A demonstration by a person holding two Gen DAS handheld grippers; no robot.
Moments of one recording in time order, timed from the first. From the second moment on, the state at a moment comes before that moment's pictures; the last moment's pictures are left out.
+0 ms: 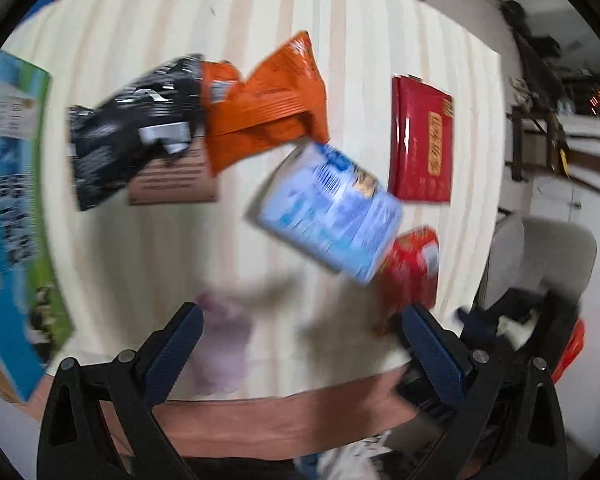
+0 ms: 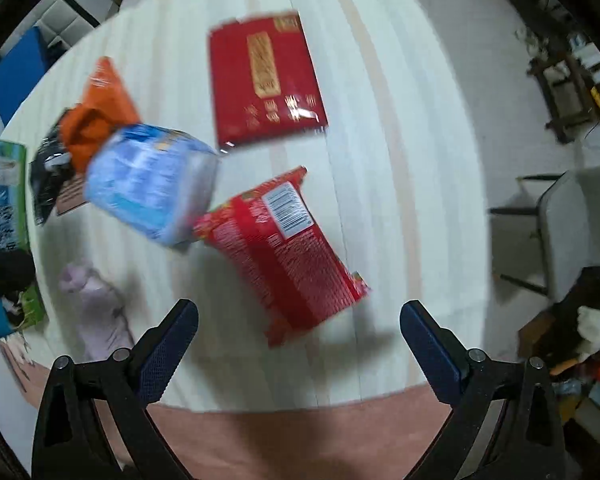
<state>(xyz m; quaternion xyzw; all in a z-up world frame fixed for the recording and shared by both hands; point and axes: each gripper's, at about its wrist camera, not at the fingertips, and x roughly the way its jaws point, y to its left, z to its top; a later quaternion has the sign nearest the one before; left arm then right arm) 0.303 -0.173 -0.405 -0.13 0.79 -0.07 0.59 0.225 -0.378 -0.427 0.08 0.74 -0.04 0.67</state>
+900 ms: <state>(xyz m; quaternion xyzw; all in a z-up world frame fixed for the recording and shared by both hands) 0.310 -0.201 -0.455 -0.13 0.82 0.01 0.56 0.224 -0.465 -0.445 0.13 0.75 -0.05 0.65</state>
